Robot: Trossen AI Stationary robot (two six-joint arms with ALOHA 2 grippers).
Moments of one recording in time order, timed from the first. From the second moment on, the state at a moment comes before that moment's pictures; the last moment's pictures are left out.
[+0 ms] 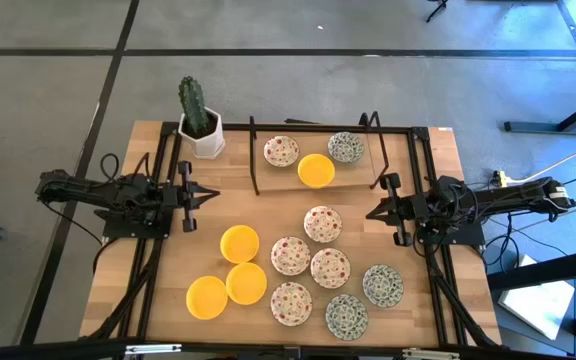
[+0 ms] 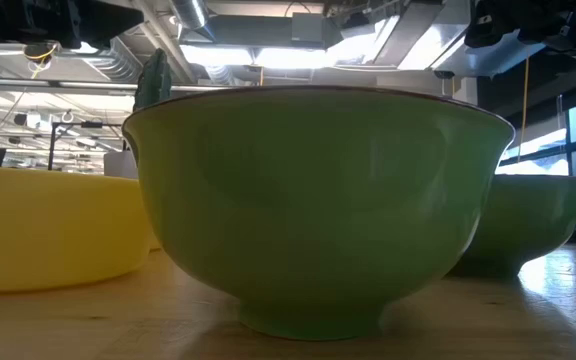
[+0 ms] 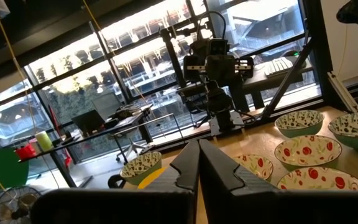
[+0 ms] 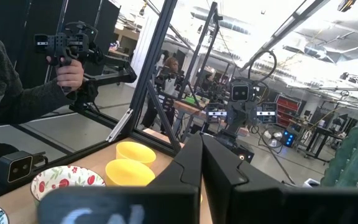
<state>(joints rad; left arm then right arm) -0.15 0.26 0.21 0.18 -0.27 0.38 0.06 0.50 0.18 0.55 -0.24 -0.32</state>
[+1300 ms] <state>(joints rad) -0.15 0.26 0.21 0.21 -0.27 0.34 0.06 0.50 0.18 0.53 -0.24 -0.32</state>
